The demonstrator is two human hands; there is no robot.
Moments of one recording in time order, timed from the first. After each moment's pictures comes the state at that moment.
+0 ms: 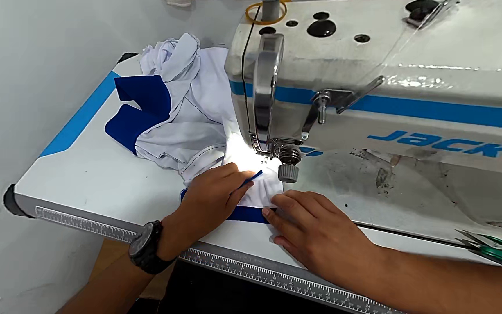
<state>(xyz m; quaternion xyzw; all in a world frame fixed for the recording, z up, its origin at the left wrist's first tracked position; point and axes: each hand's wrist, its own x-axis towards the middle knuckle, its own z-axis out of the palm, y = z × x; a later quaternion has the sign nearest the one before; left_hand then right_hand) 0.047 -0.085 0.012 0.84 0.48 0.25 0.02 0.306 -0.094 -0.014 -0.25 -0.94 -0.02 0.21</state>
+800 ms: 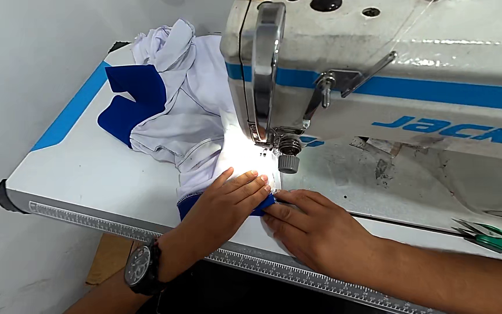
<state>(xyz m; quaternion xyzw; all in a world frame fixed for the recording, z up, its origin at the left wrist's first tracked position) 0.059 -0.113 -0.004 0.90 0.41 0.17 -0.01 0.310 -0.096 -0.008 -0.19 -0.95 0.02 0.23</state>
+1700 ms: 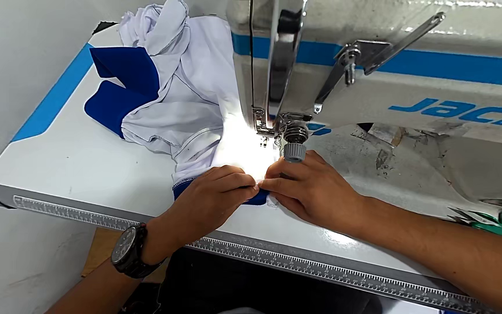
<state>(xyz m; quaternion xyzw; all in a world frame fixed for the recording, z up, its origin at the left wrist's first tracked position) 0.036 -0.108 0.004 0.90 0.35 0.26 0.07 0.297 -0.051 -0.006 -0.20 -0.94 0.09 0.27</state>
